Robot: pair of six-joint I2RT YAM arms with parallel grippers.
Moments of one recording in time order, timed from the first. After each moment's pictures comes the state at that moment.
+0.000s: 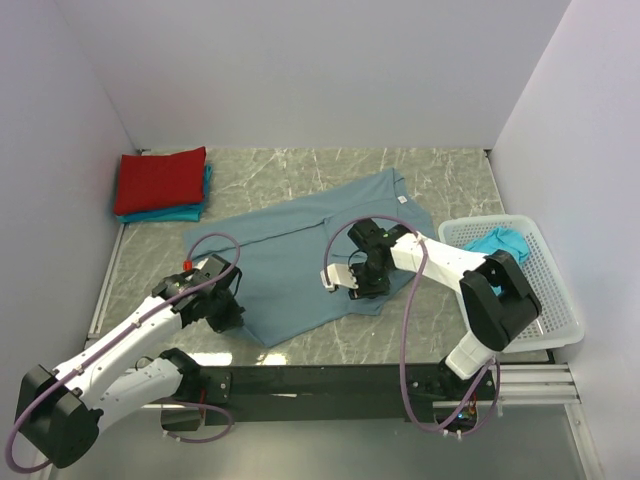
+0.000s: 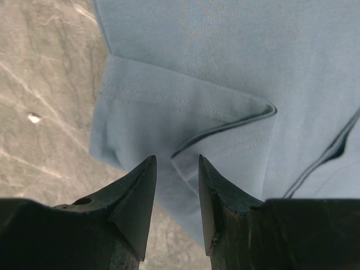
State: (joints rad) left arm -0.58 0.92 0.63 -0.92 -0.08 -1.17; right arm 0.63 1.61 1.01 -0.81 -0.25 -1.16
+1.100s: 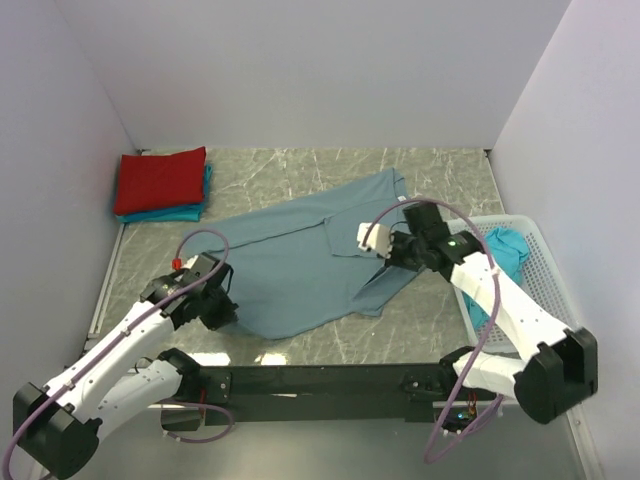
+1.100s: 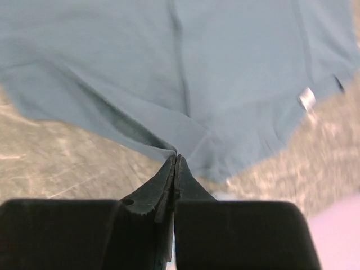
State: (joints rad) left arm -0.54 0.85 0.66 -0.98 -0.10 -1.17; right arm 0.44 1.18 0.95 -0.73 -0.17 -0.96
